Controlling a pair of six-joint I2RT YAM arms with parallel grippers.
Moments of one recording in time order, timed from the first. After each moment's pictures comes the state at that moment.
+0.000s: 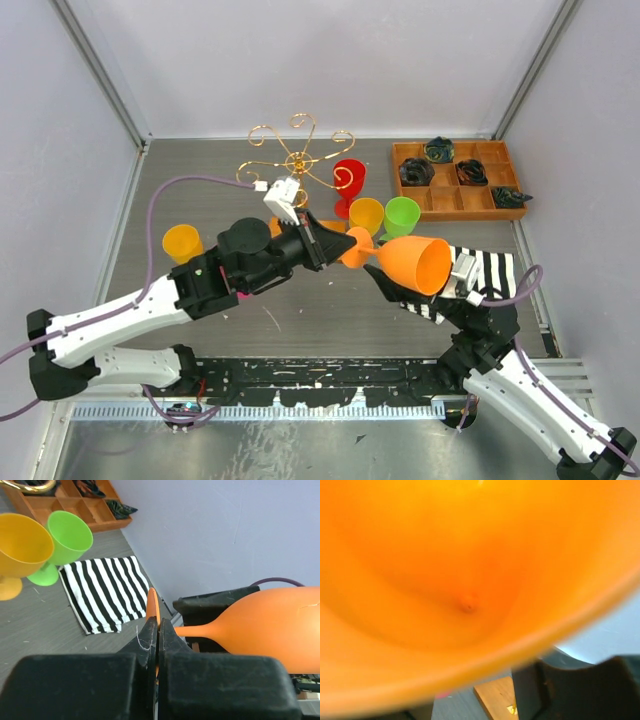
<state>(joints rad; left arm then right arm) -1.18 1.15 1.16 -0.10 -0.23 -0.82 0.68 0.36 0.33 0.62 -0.33 0.09</state>
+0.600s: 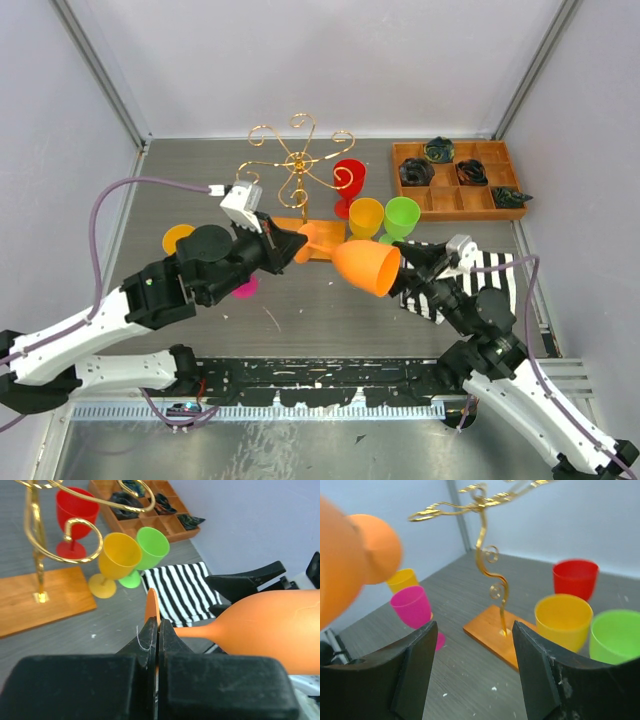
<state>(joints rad) -1.18 0.96 1.16 -0.37 -0.43 -0.60 0.68 0.26 0.37 0.16 -0.07 0.22</state>
